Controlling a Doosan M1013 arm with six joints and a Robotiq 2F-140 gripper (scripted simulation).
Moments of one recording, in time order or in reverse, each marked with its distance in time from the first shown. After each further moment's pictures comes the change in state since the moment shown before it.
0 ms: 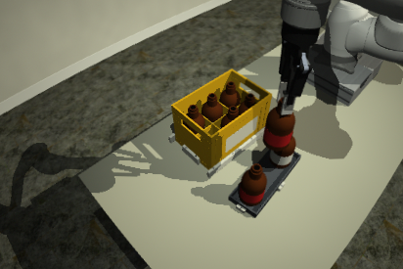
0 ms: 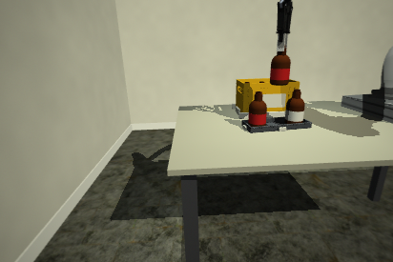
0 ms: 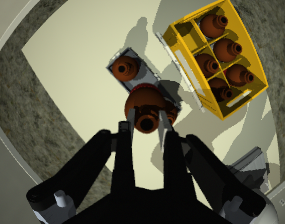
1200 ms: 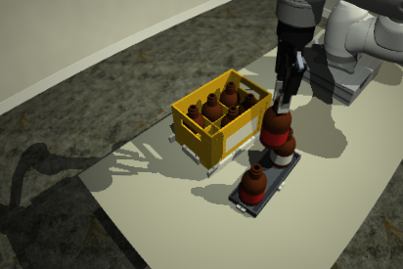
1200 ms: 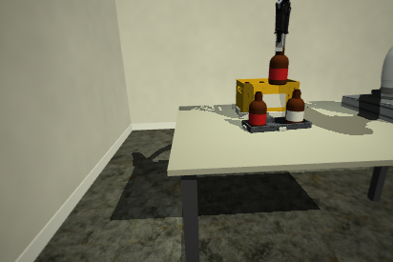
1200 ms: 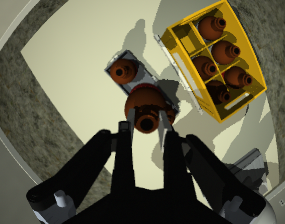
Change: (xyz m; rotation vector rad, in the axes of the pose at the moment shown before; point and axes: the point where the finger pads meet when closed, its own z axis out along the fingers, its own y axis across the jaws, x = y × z) arm 0.008 0.005 0.000 0.000 0.000 0.000
